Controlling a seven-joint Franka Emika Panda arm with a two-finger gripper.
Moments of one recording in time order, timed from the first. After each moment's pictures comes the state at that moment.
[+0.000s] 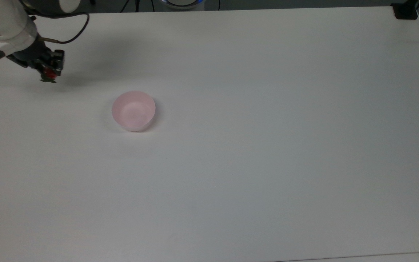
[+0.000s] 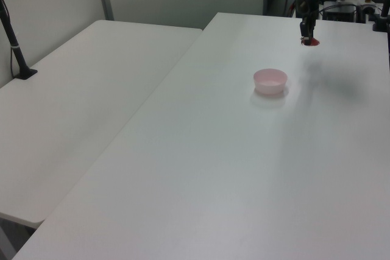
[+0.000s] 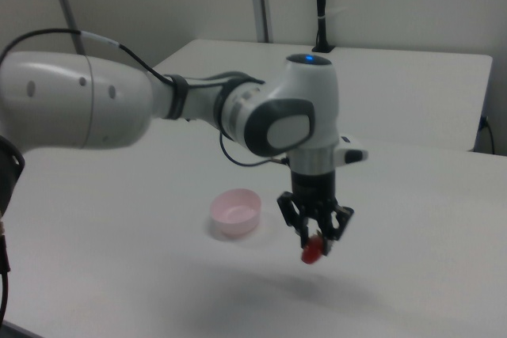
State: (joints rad) arm -0.37 0.38 -0.15 -1.65 -0.04 1.94 -0.48
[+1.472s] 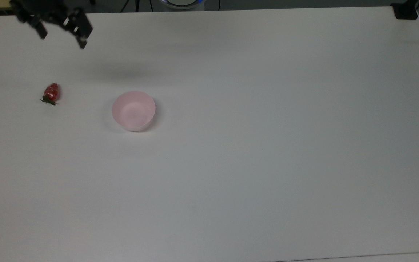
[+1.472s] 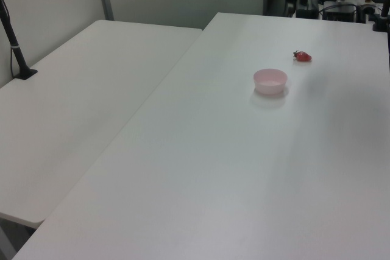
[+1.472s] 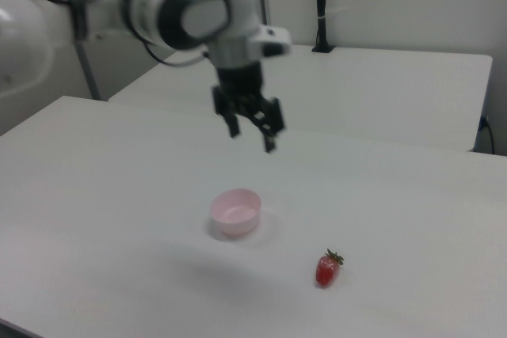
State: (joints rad) arm -0.36 0.13 0.05 -1.58 -0.05 1.75 -0.05
